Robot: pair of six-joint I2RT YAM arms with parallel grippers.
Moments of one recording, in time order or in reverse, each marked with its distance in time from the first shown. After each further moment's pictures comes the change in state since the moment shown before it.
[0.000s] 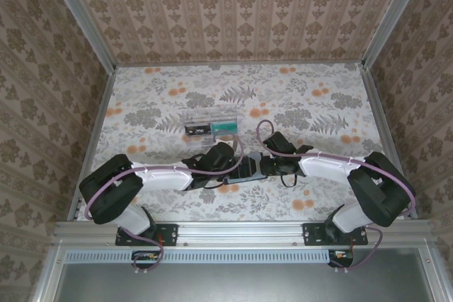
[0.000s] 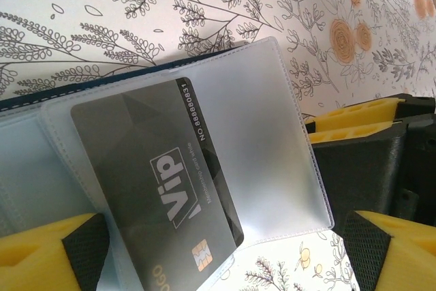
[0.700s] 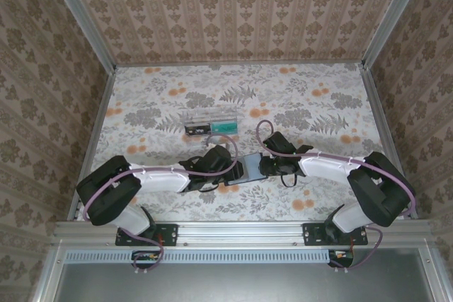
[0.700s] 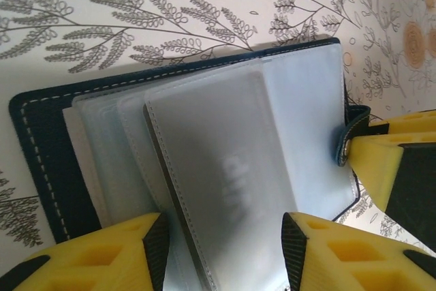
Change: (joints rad) left arm 0.013 -0.021 -0.045 -0.061 -0.056 -0.053; right arm 0.004 0.008 0.006 -0.003 -0.005 -0.012
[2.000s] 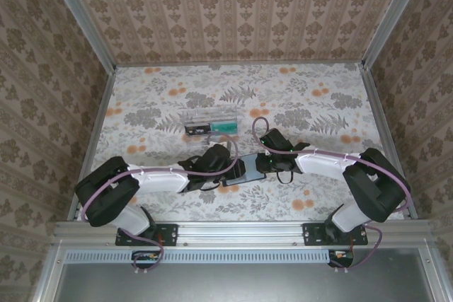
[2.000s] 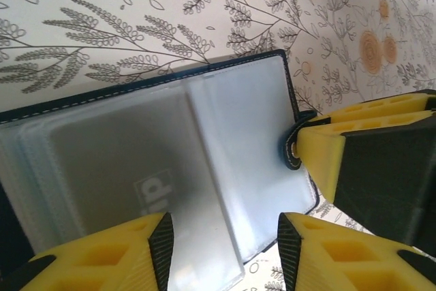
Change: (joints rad) left arm 0.000 -0.013 -0.001 0.053 0.023 0.004; right arm 0.001 0.043 0.043 0.045 -0.049 -0.023
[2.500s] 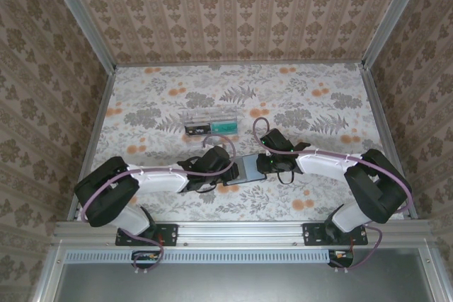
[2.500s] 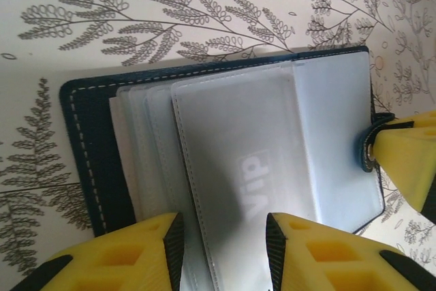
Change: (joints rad) left arm 0.008 -0.003 -0.009 -0.097 -0.048 -0.023; right arm 0.000 -0.012 0.000 -0.023 0.000 0.000
